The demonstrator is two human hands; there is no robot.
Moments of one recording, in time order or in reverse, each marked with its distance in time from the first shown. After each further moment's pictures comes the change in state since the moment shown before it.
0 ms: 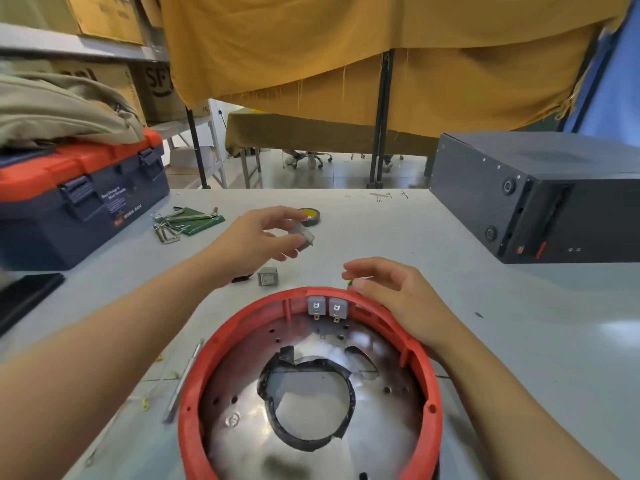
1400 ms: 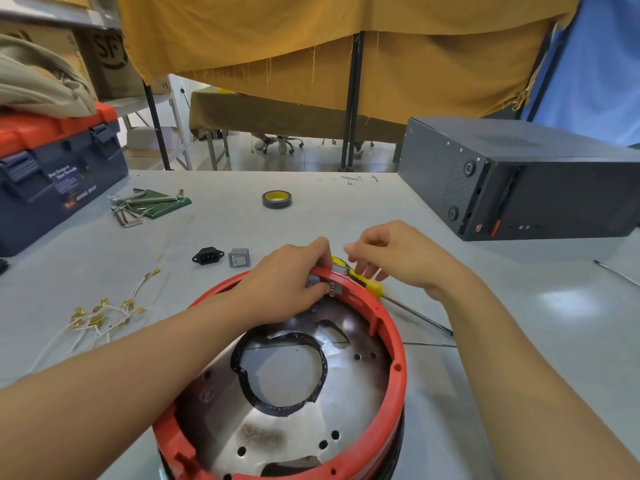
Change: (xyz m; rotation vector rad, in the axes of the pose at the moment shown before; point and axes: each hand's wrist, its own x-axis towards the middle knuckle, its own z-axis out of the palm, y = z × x) left_hand -0.030 0.001 0.076 0.478 -0.154 0.343; right_hand 0.004 -0.038 -0.030 -0.511 -0.038 0.194
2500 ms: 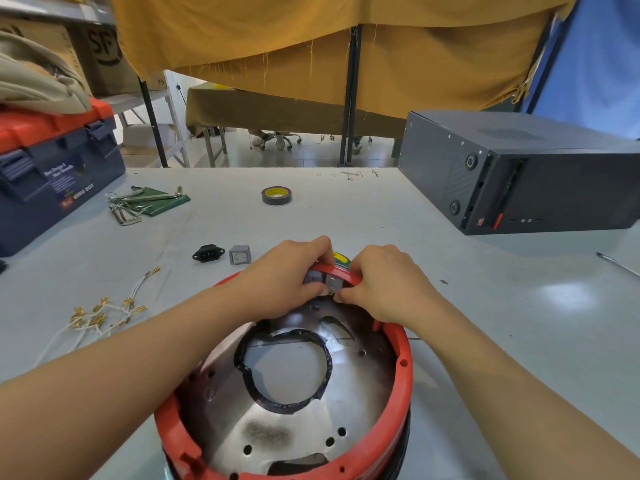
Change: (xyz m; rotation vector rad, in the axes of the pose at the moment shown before) left_hand -0.002 -0.002 -0.008 -0.011 -0.102 0.000; right_hand -0.015 -0.006 0.041 -0.585 0.123 0.000
